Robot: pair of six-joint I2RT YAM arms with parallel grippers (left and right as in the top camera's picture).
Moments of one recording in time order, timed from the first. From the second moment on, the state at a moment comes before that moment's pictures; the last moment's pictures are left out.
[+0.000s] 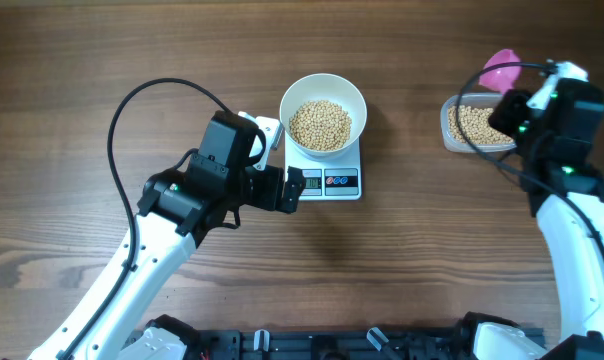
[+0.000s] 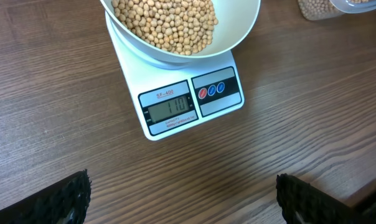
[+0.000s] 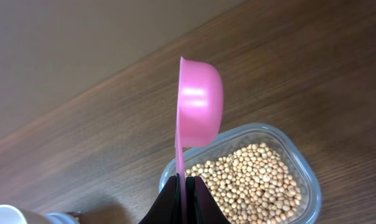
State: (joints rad) left arm -0.47 1.25 1.05 -0.78 0.19 -0.24; right arm -0.21 1.30 0.93 -0.21 -0.11 0.35
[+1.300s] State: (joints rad) left arm -0.47 1.25 1.05 -0.78 0.19 -0.24; right arm -0.29 1.40 0.93 -0.43 -0.10 -0.40
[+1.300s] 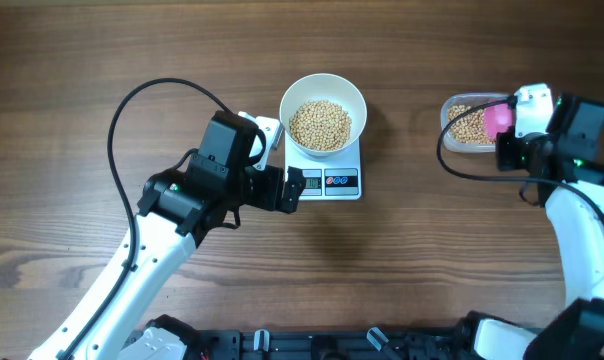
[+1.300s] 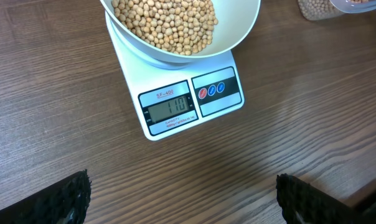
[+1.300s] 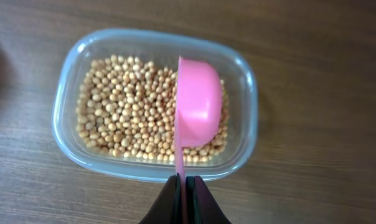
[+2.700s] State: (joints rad) left arm -0.47 1.25 1.05 -0.78 0.19 -0.24; right arm -0.29 1.45 0.93 -0.46 -0.44 0.06
